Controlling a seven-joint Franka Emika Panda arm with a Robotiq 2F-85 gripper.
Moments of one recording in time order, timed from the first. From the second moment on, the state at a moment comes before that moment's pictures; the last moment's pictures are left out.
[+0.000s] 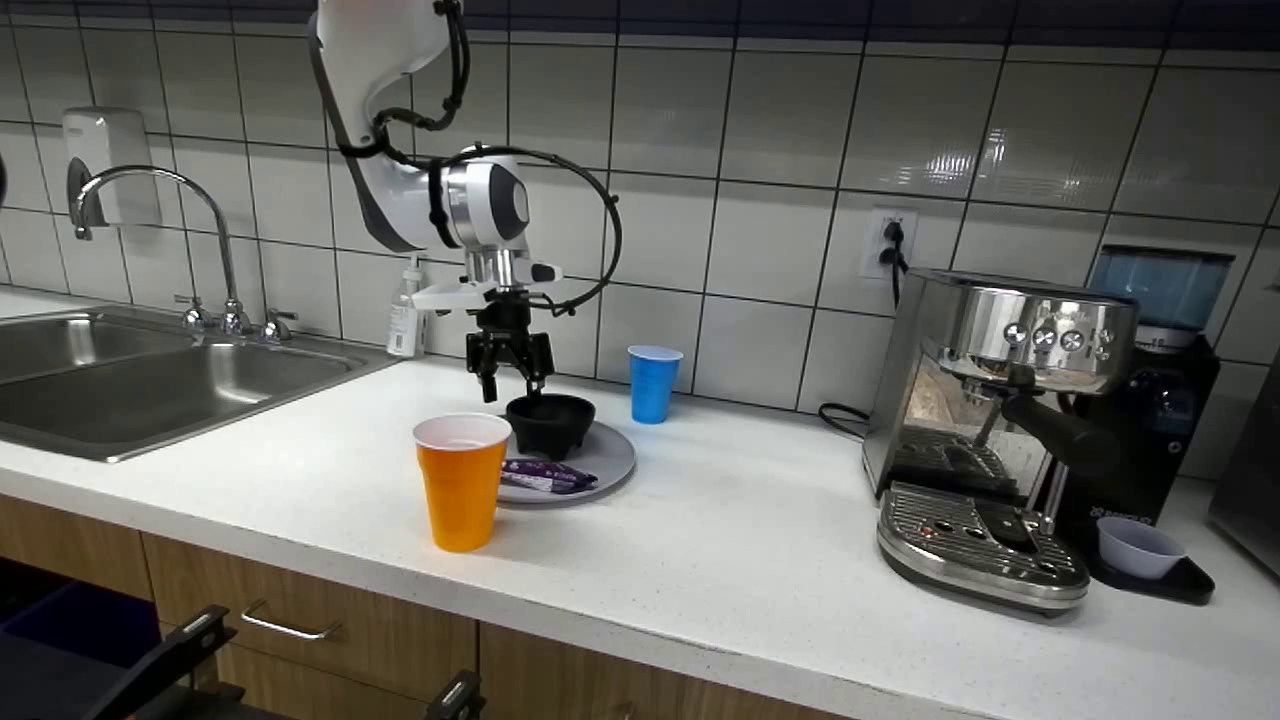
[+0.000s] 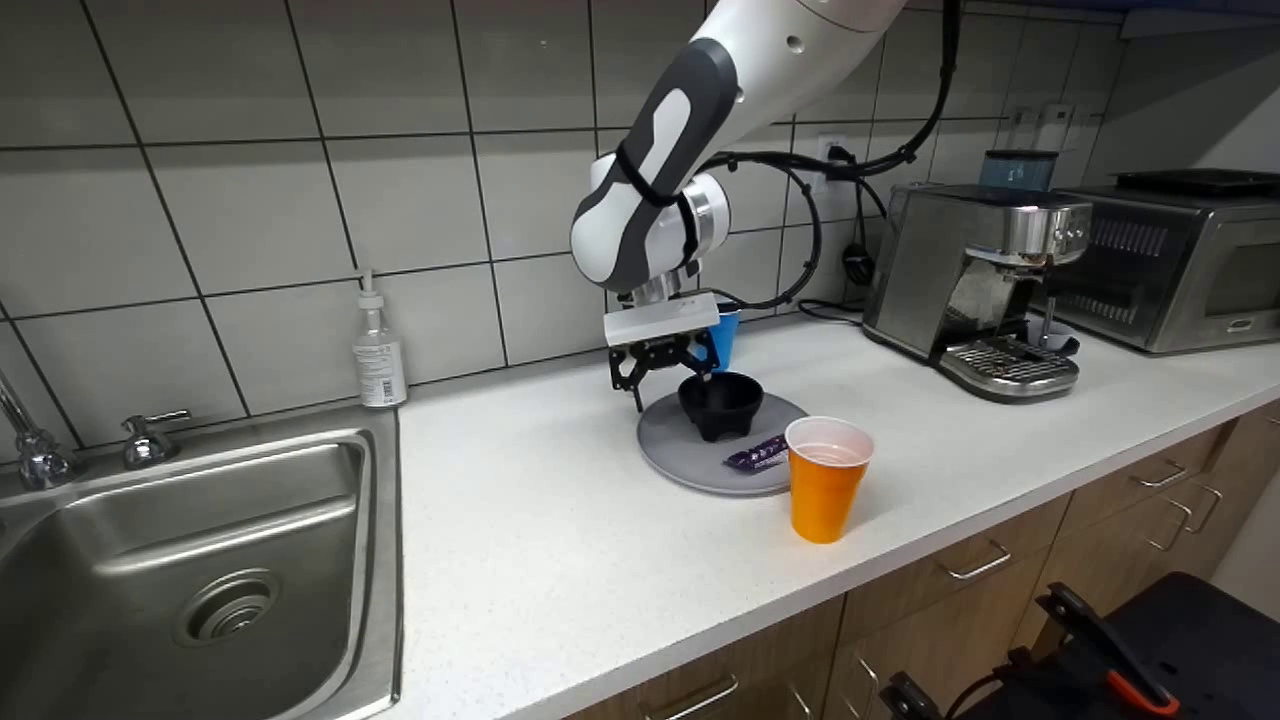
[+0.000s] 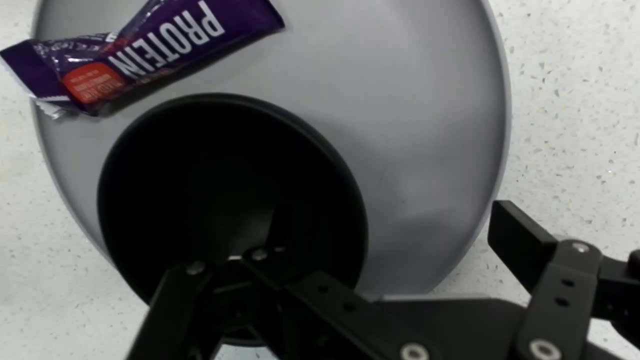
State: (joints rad) arm 0.19 0.70 -0.07 -1.69 -0.16 2.29 0.55
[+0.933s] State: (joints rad) arm 0.18 0.71 -0.08 -1.68 -0.13 2.29 0.55
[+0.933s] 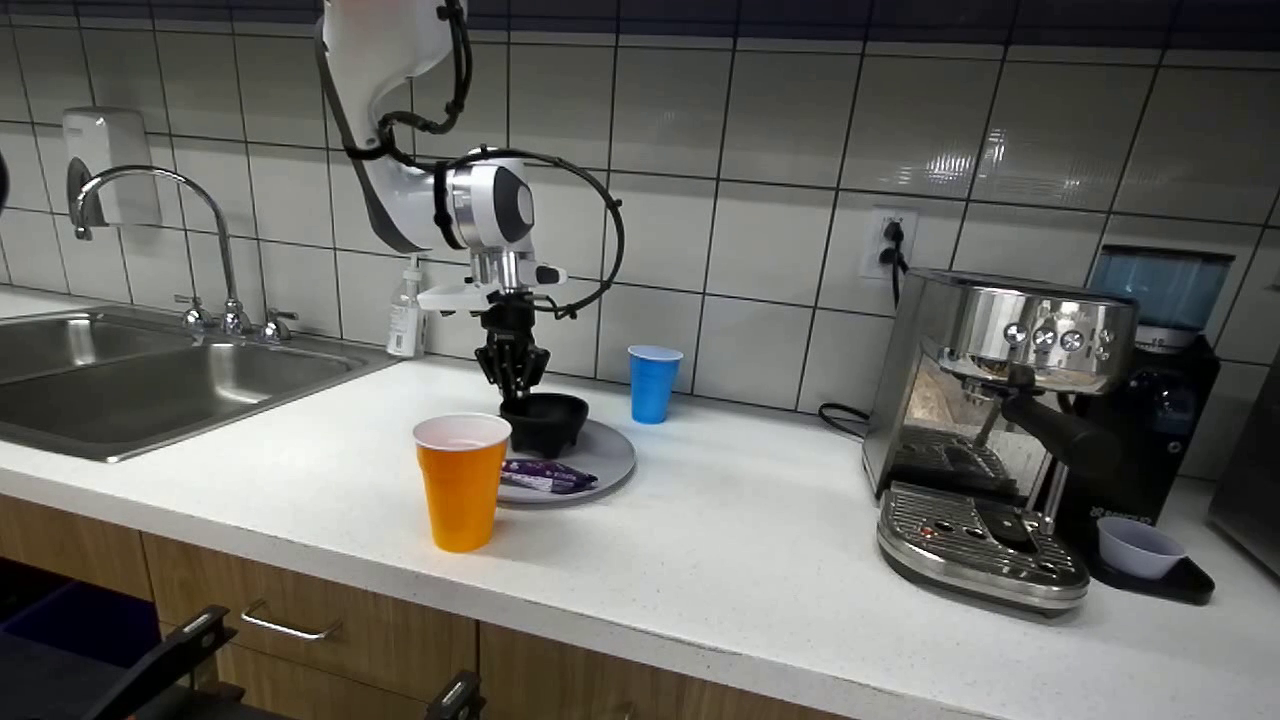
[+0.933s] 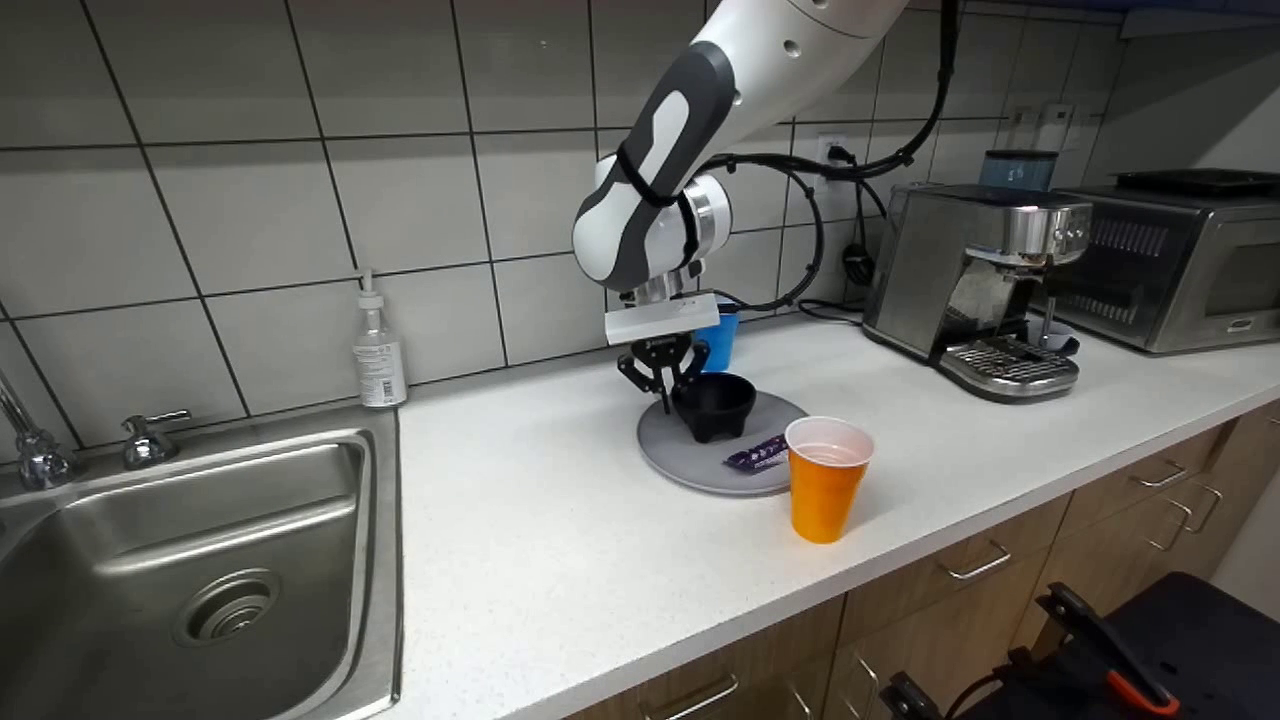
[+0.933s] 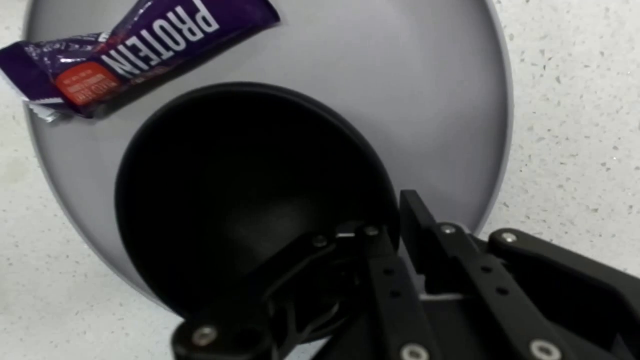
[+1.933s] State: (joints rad) arm 0.24 0.67 -0.07 -1.68 -0.13 2.29 0.55
